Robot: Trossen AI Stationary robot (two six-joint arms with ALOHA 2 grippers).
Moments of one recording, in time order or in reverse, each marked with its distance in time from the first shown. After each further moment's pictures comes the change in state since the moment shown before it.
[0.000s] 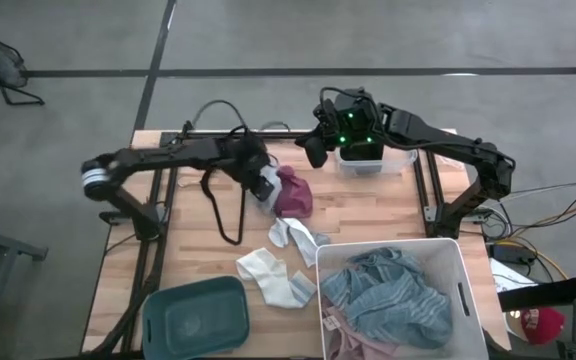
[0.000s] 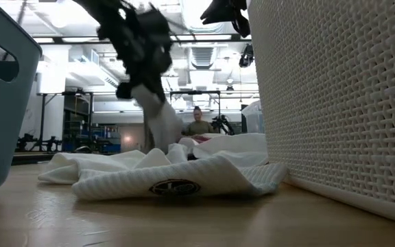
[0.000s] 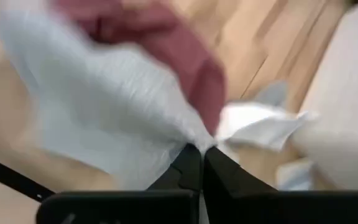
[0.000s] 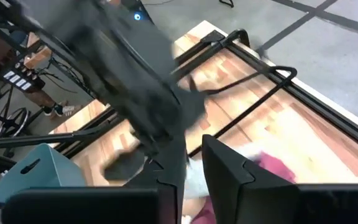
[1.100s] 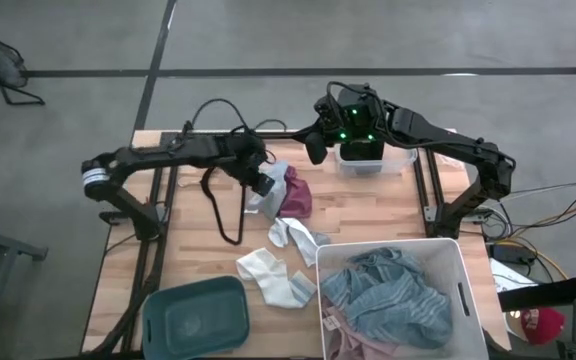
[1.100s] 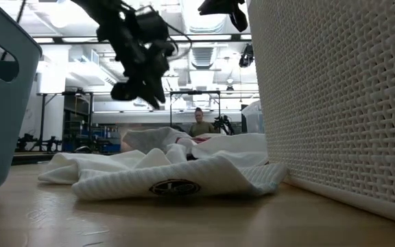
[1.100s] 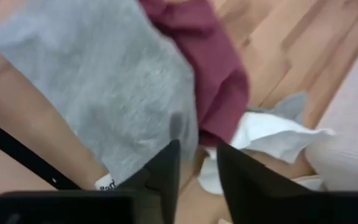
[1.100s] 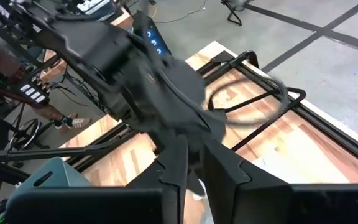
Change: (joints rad) left arm 0.014 0.026 0.000 -0.026 -0.036 -0.083; right arm 0.000 0.000 0.033 0.046 -0.008 0.000
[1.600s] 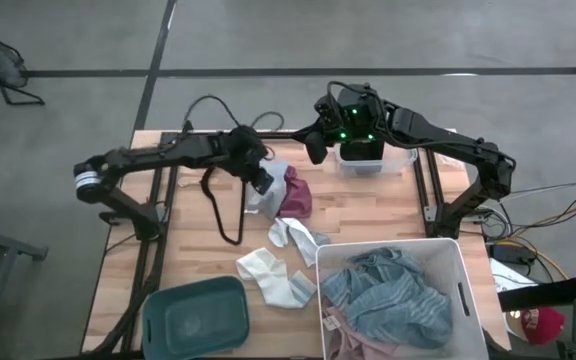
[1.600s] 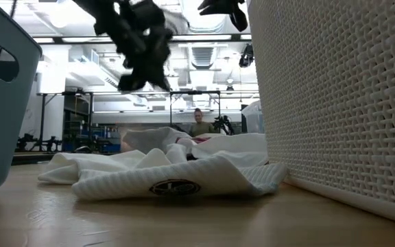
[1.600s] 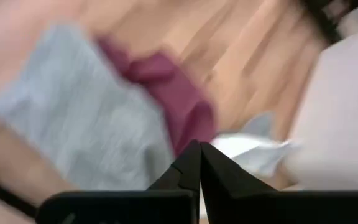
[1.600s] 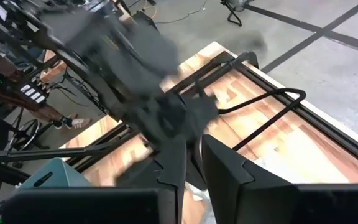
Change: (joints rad) left arm -0.006 -0.081 -0.001 0.099 -0.006 0.074; right arm 0.000 0.000 0.002 0.001 0.000 0.000
